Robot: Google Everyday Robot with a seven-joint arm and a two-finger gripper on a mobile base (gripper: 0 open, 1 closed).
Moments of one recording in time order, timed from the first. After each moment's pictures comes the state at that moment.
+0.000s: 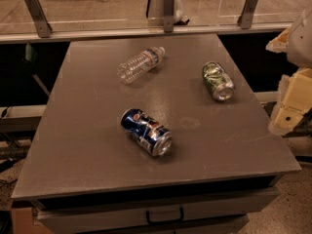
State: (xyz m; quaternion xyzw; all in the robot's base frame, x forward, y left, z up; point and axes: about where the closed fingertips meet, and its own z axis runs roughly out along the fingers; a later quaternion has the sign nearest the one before) arm 0.438 -0.217 0.976 -0.60 0.78 -0.03 0.16
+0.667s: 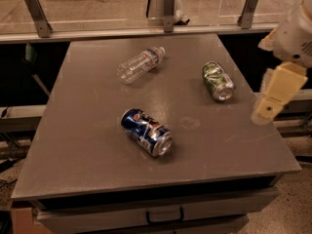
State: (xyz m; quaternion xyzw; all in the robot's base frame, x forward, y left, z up) arm 0.461 -0.208 0.970 -0.58 0.80 -0.02 0.17
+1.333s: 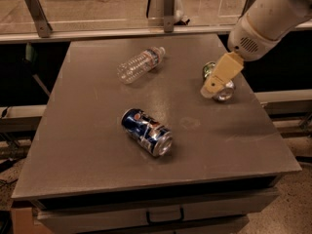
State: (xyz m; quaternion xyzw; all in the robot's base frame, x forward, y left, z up) arm 0.562 -0.170 0.928 -0.48 0.85 0.03 0.22
